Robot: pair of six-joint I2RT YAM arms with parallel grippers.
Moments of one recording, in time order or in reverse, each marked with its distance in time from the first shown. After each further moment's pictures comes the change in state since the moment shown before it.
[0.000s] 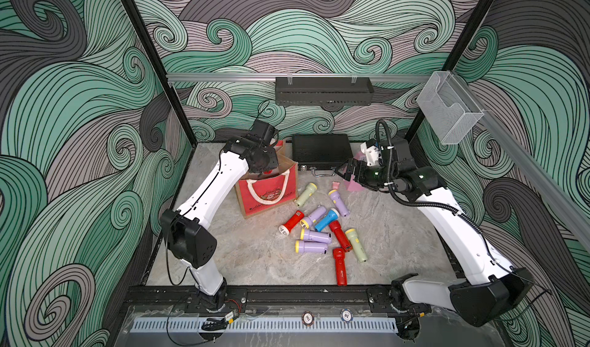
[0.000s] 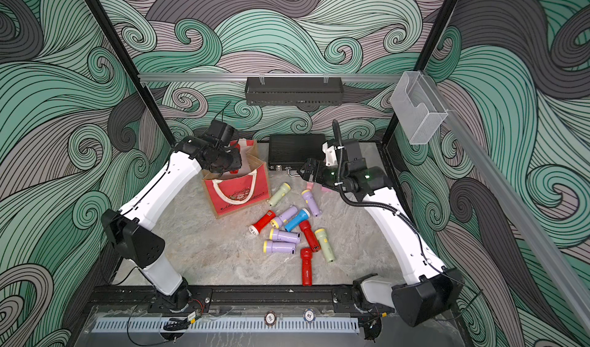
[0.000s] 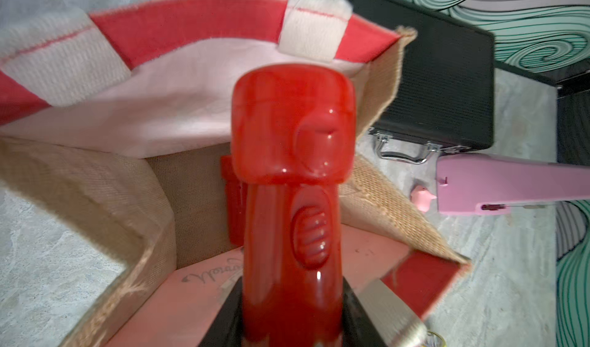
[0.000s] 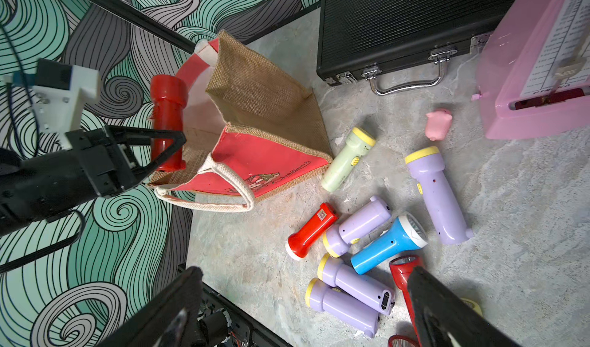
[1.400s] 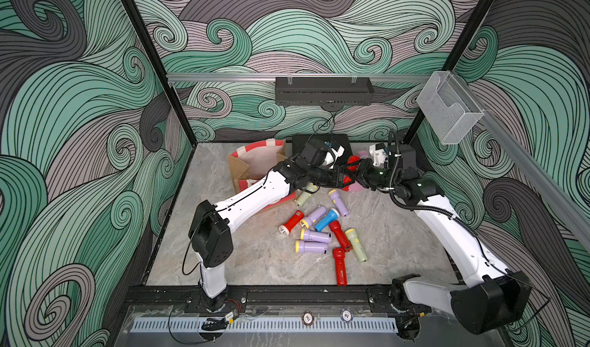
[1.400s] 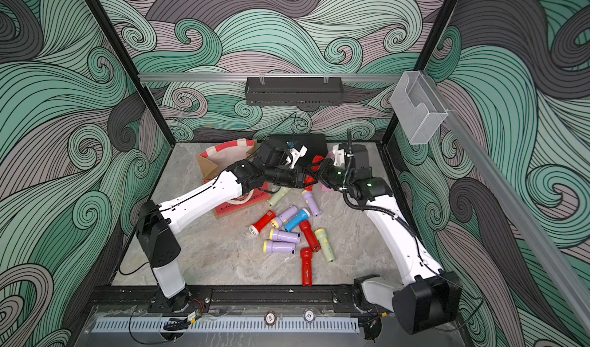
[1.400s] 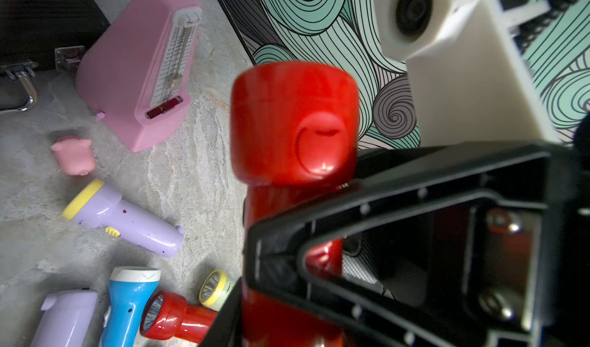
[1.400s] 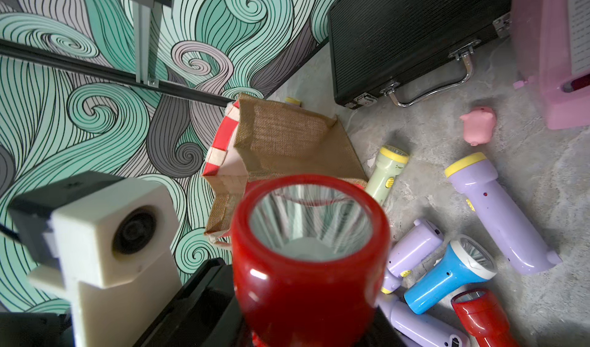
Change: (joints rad) left arm -0.379 0.077 -0.112 0.657 0.578 -0.019; right arm -0.090 -0.053 -0.202 0.323 -0.132 0.259
